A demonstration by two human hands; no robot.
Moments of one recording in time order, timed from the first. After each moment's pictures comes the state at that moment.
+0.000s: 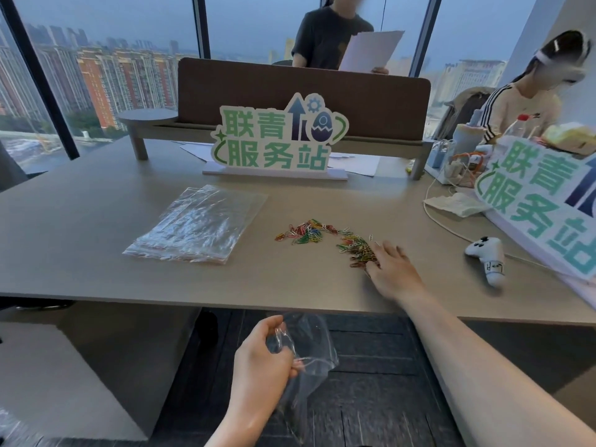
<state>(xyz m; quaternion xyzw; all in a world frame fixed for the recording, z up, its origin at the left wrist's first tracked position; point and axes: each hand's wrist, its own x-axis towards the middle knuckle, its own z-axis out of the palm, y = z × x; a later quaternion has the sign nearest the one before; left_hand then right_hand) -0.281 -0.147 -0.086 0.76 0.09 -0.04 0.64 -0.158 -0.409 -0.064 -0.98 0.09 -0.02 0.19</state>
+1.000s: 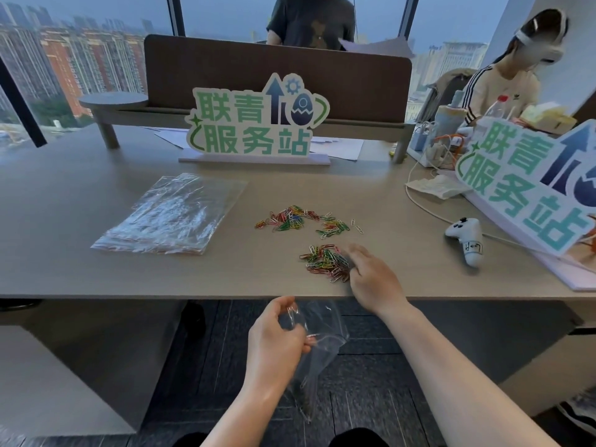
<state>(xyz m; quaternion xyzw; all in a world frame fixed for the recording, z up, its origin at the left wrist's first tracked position) -0.271 -0.189 -0.086 0.76 0.05 -0.05 0.64 -0.204 -0.387 -0.069 -0.97 0.01 -0.07 0.24</state>
